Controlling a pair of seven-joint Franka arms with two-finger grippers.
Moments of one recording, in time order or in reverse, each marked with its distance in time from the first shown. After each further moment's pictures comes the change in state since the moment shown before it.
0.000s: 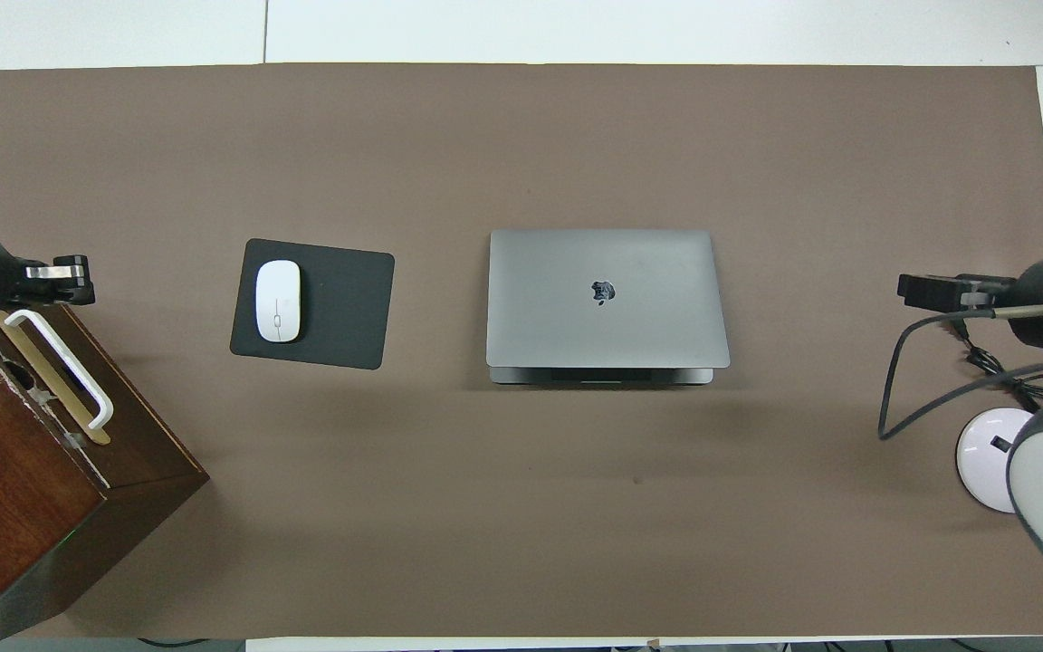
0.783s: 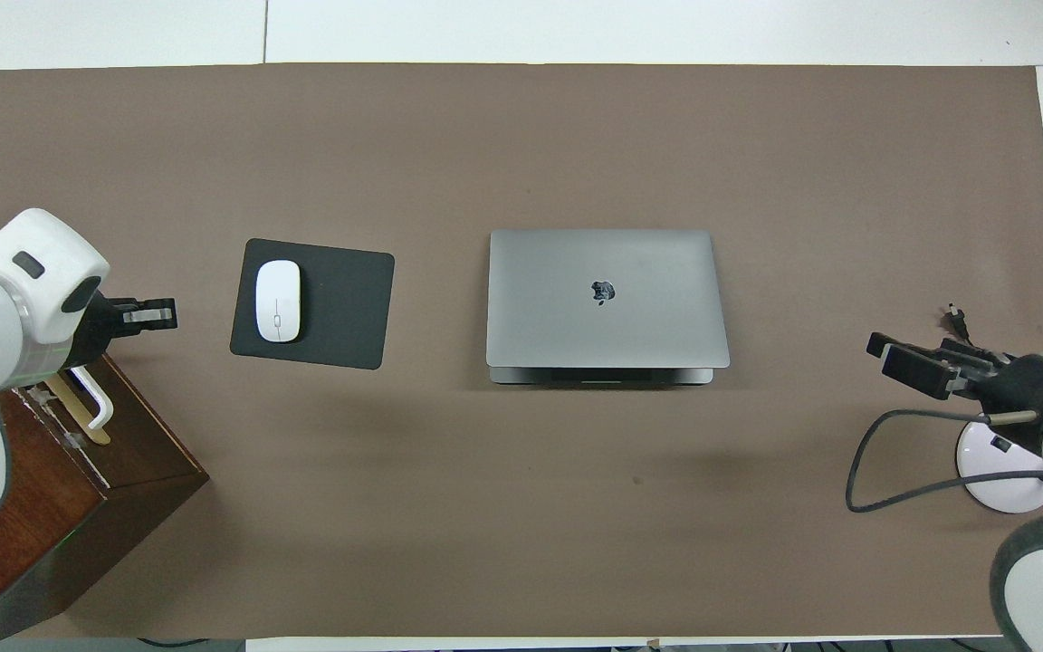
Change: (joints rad) left arm -0.154 -0.146 -0.004 -0.410 -0.012 0.479 0.001; right arm 0.154 -0.289 0.006 -0.468 0.542 0.399 -0.158
